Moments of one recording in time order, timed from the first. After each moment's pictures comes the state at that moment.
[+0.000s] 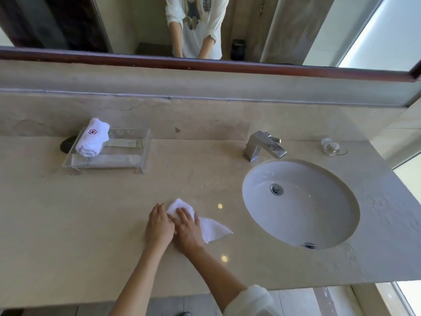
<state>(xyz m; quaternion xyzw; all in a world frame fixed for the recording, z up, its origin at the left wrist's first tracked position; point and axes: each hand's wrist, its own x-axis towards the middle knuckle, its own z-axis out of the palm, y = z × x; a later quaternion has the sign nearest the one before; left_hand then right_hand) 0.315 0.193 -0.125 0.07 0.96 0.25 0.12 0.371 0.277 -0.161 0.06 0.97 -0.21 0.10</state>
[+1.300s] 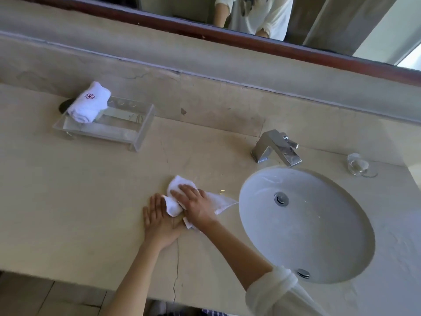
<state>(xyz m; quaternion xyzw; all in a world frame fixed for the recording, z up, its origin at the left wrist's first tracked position) 0.346 0.244 -0.170 0.07 0.96 0.16 0.23 0.337 0.386 -0.182 -0.11 0.98 -0.19 0.03</state>
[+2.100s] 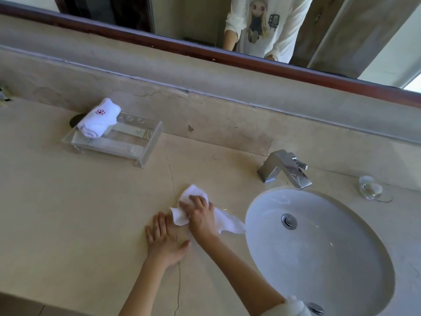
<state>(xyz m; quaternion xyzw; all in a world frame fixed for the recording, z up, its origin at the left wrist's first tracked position) 0.338 0.253 -0.159 0.07 0.96 0.06 0.26 0.318 0.380 -0.155 0.00 0.98 -0.18 0.05</state>
